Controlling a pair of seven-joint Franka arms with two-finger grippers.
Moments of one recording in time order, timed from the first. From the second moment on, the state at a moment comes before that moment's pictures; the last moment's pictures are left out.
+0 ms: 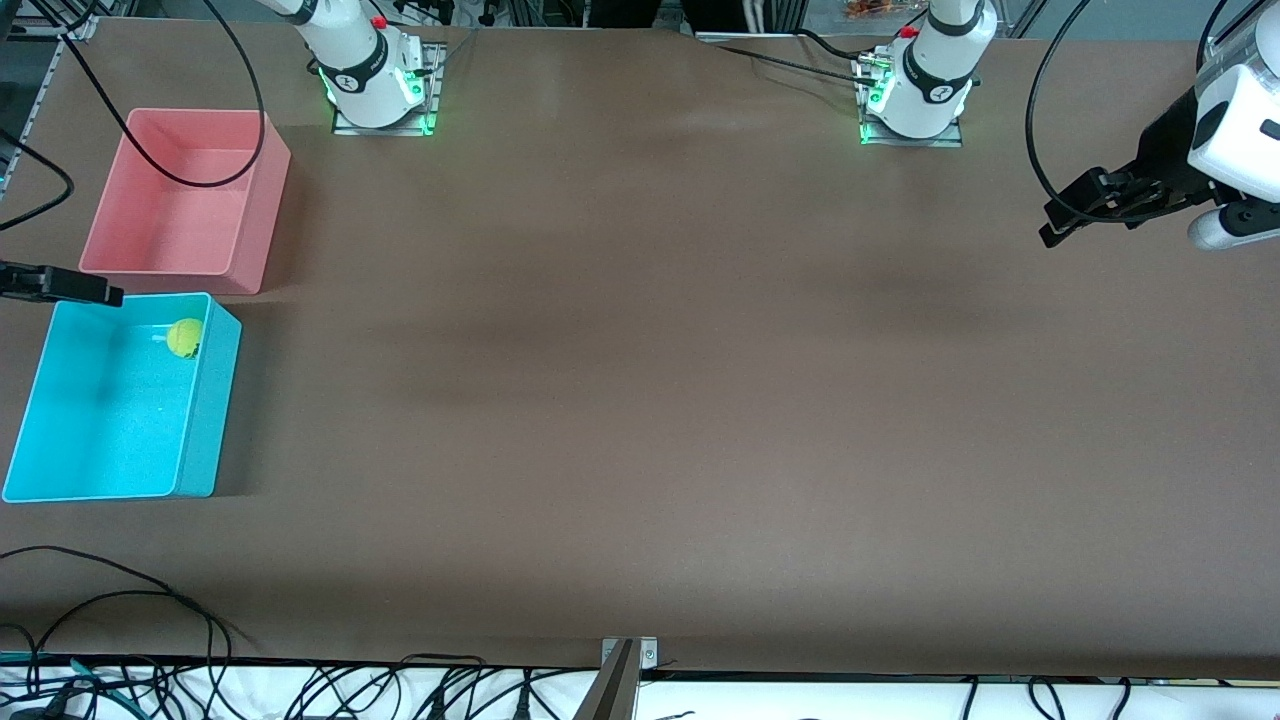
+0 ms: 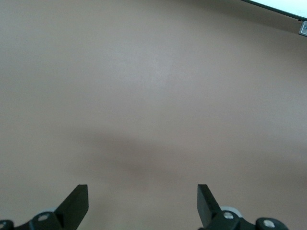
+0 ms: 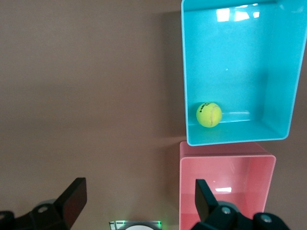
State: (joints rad) left arm -0.02 -0.03 -0.08 -1.56 -0.05 1.55 -0.38; right arm 0.29 0.39 -0.57 -1.25 0.18 1.36 -0.20
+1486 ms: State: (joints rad) left arm -0.03 -0.03 -0.09 -1.56 -0.05 1.52 -0.38; right arm 0.00 -0.06 -0.08 -1.77 -0.08 1.66 0.00
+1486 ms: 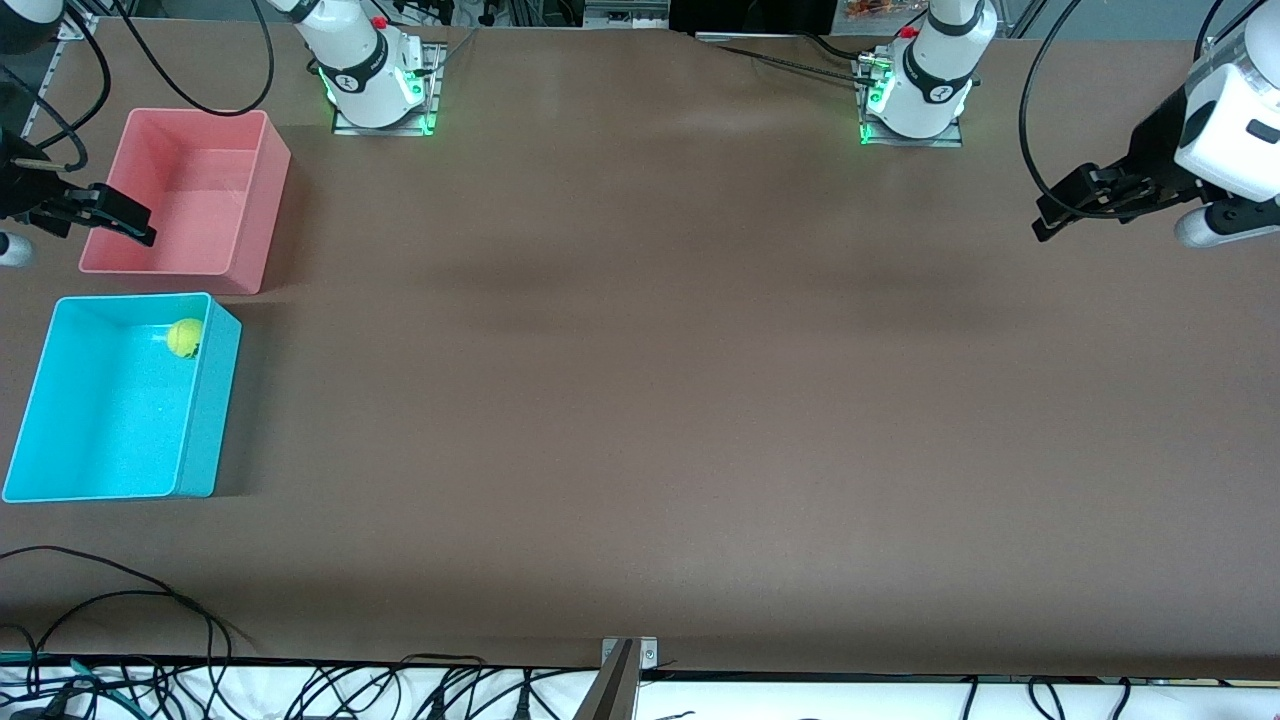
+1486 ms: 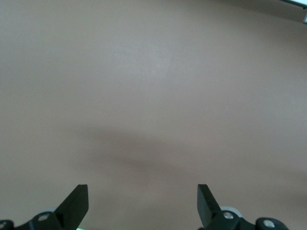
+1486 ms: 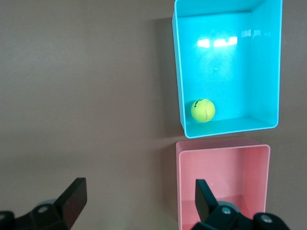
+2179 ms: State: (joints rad) left arm -0.03 -0.03 -0.11 -1.55 -0.05 1.51 -0.38; right arm -0.01 0.08 -0.08 -1.55 -0.04 1.54 0.00
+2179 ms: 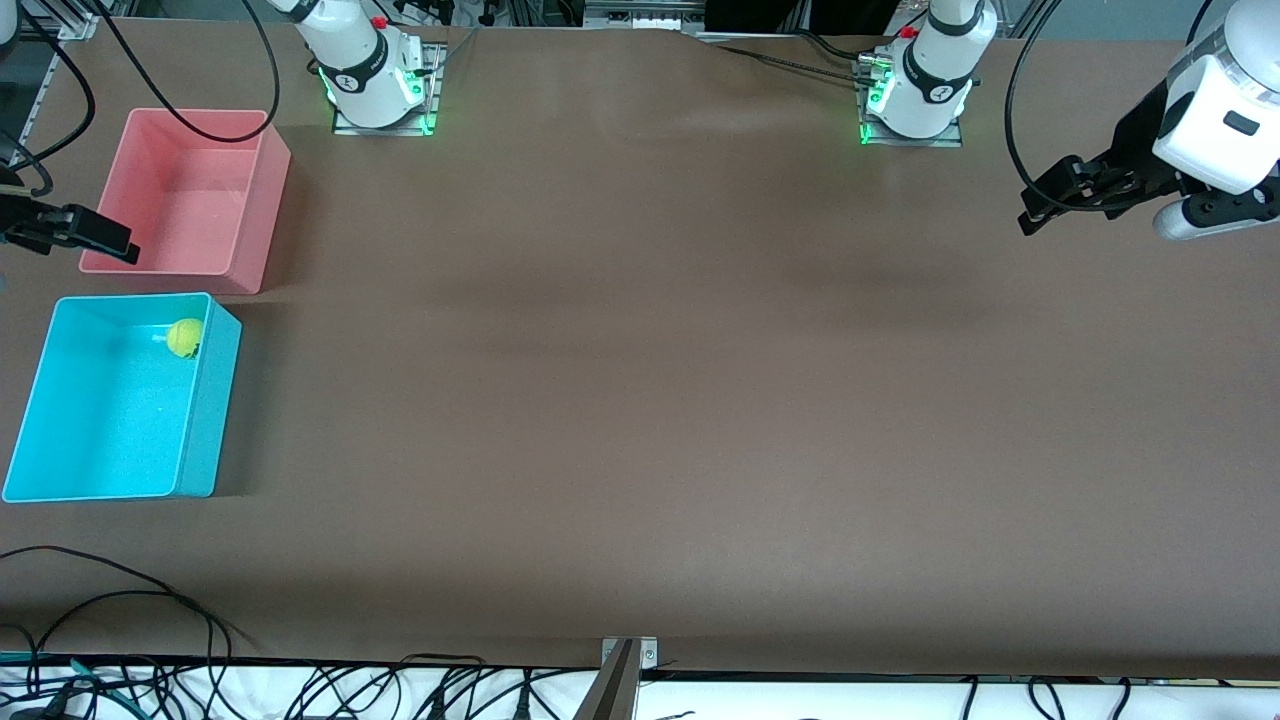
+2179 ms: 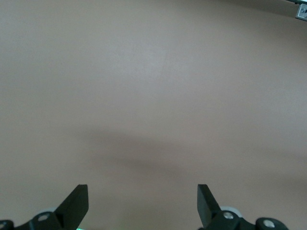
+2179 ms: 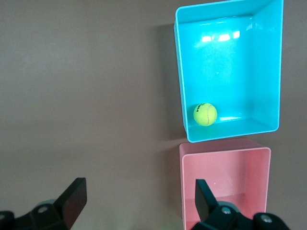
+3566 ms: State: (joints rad) left arm -0.03 -0.03 -0.13 -1.55 -0.05 1.51 -0.38; right arm -0.01 -0.05 -0.08 -1.65 -0.04 1.59 0.00
